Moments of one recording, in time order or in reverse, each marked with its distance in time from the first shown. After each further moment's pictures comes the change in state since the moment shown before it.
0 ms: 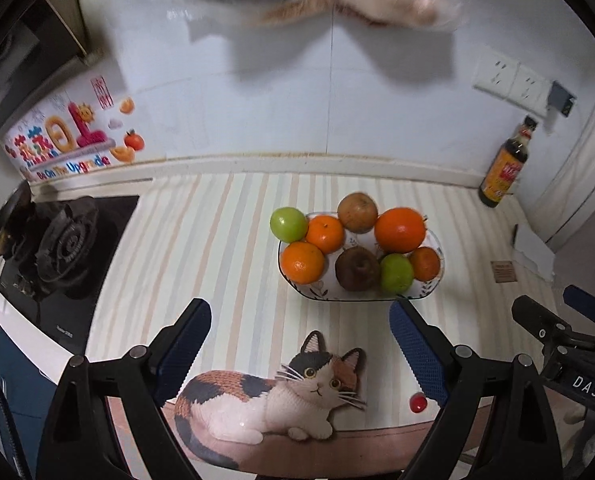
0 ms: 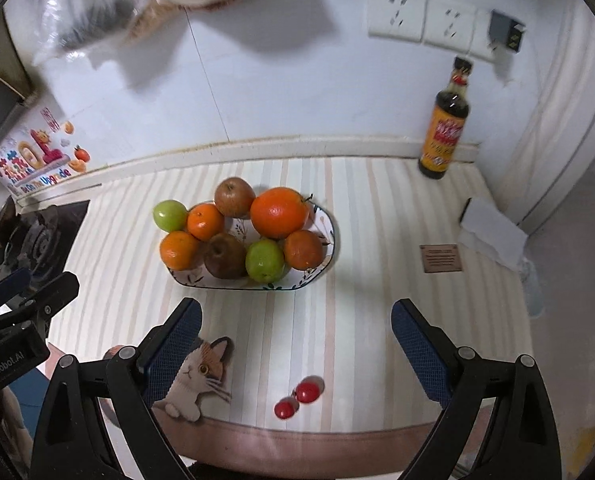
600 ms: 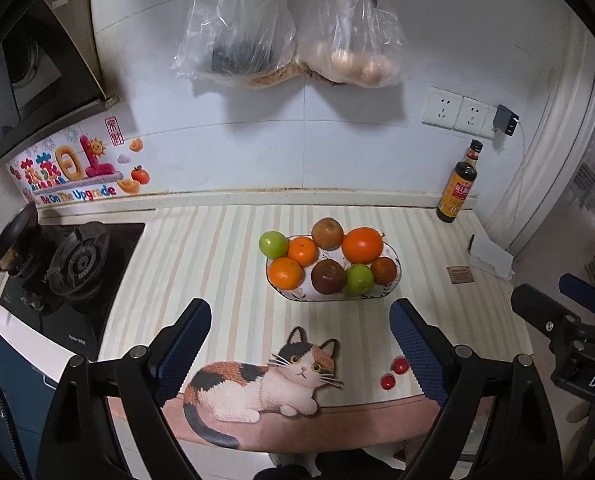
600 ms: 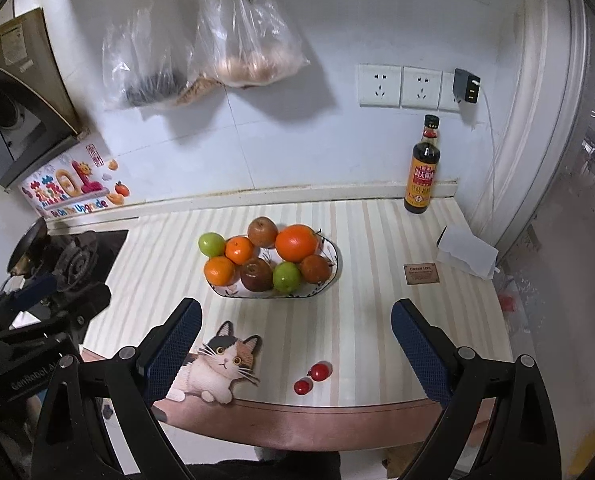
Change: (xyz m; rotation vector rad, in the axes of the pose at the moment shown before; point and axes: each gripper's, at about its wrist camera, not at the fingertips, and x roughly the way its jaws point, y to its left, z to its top) left arm -0.097 -0.004 -0.025 0.026 -0.107 -0.075; right arm -0.136 0.010 -0.034 0.006 -0.165 0.044
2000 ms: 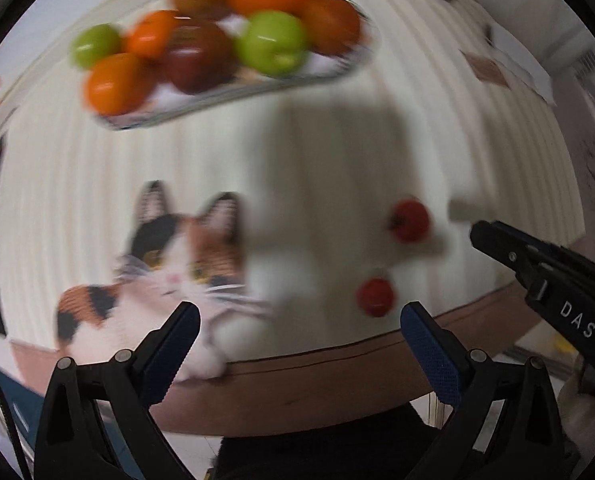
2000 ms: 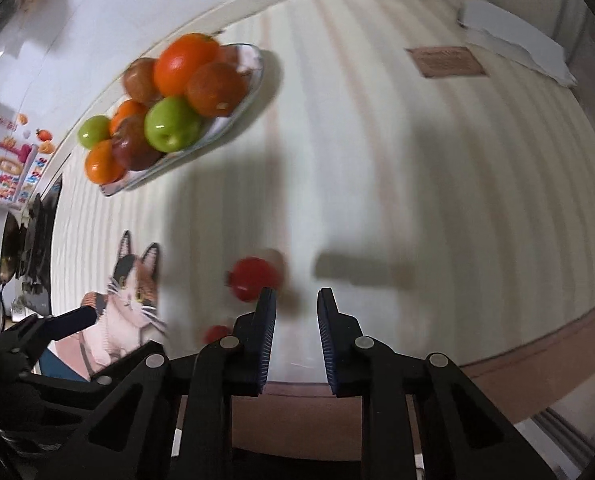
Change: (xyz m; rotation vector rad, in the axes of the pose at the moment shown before) left arm 0.252 -0.113 -0.116 0.193 0.662 -0.110; right arm 0.263 -0.118 -0.125 0.251 0.484 0.105
